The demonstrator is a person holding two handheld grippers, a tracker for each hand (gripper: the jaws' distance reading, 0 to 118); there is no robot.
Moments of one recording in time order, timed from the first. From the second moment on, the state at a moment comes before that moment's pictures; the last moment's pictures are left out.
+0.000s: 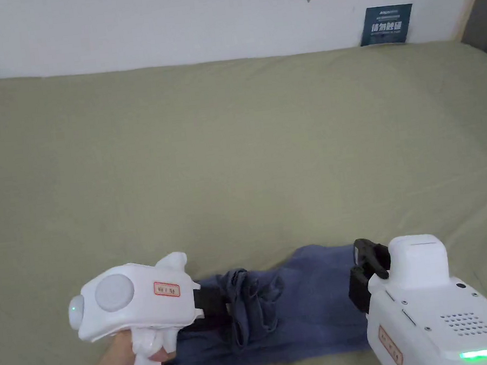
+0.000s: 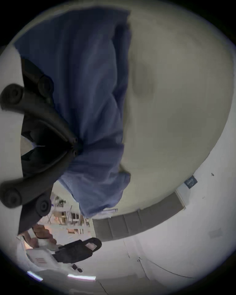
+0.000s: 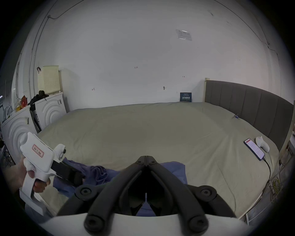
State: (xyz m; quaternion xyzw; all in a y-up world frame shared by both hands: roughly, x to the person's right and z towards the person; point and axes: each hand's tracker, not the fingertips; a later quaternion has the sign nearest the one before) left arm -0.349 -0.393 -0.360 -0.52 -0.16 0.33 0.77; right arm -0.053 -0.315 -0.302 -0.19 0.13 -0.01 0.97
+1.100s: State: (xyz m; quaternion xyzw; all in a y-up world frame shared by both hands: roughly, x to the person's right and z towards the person) left arm -0.488 -0.386 -0.293 -0.45 -0.15 0.44 0.76; right arm -0.076 -0.305 -0.301 -0.19 0.15 0.01 0.97
